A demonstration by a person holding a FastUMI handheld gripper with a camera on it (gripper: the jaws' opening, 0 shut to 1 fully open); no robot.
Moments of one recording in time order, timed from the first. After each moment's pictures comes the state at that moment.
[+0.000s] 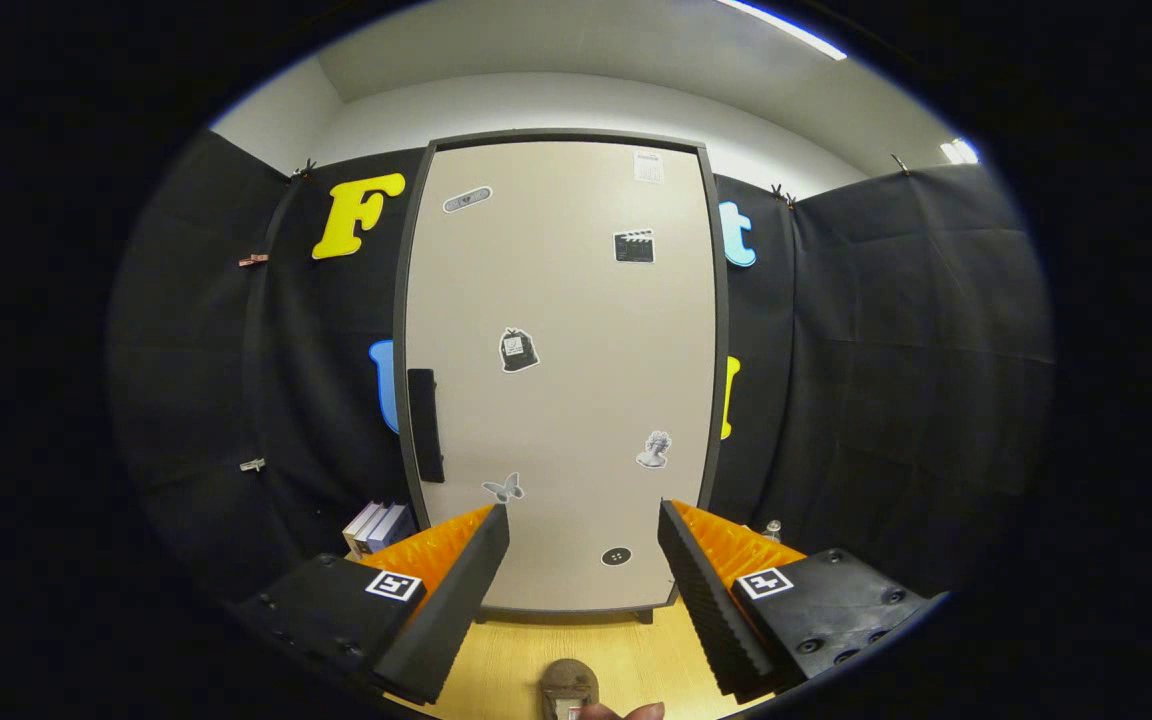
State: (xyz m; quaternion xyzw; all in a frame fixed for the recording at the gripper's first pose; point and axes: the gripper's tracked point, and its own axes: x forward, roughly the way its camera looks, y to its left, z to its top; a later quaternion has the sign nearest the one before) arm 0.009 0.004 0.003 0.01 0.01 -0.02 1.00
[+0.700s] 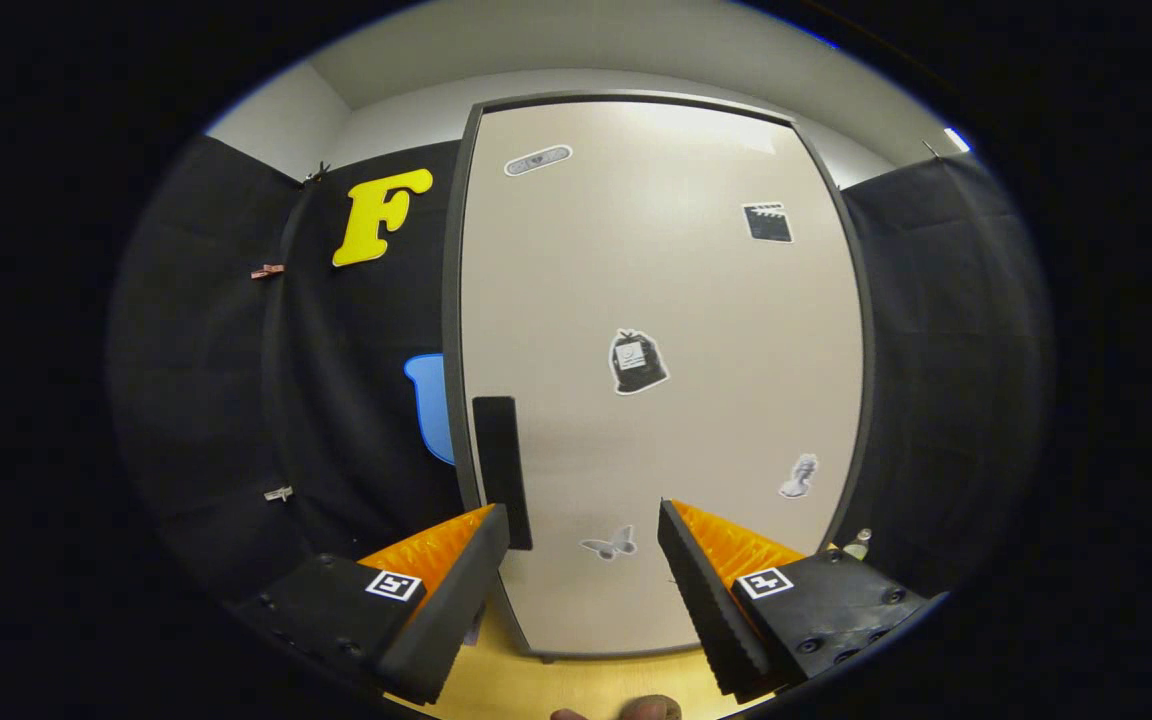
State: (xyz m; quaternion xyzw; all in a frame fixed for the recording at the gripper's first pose) arm 0.124 0.115 0.006 0.04 0.00 0.03 1.00
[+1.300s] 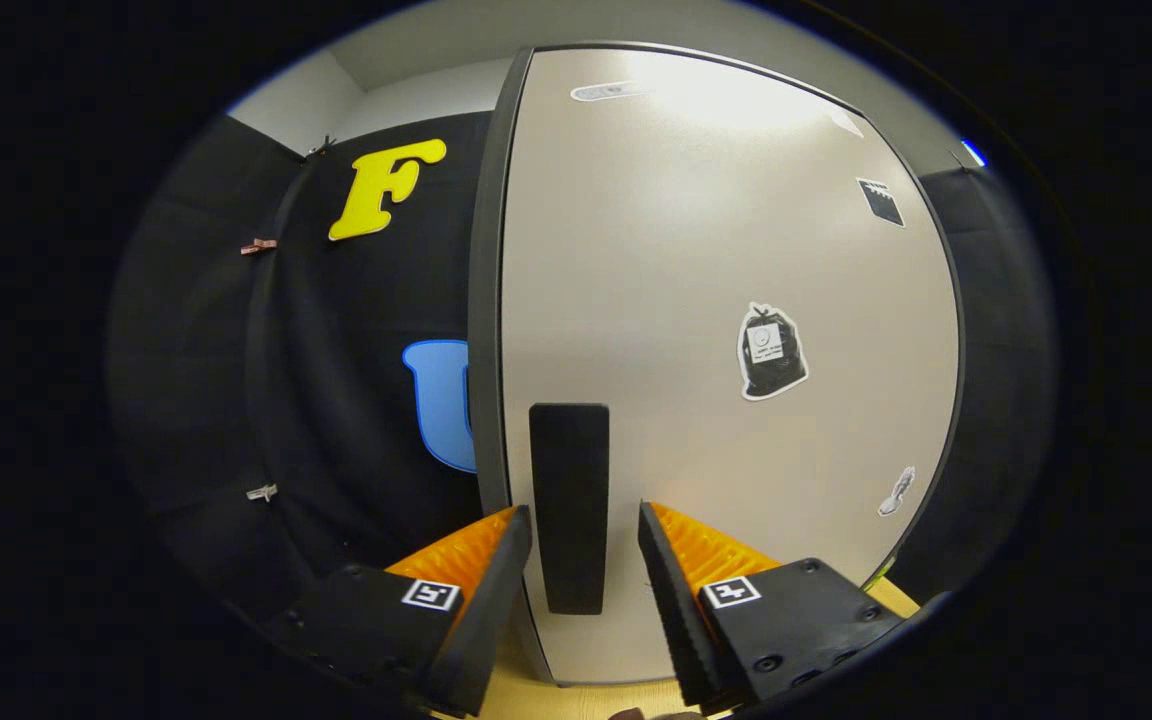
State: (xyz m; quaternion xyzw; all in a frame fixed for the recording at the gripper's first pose) arm 0.197 0.168 -0.010 0.01 0.00 0.03 1.00
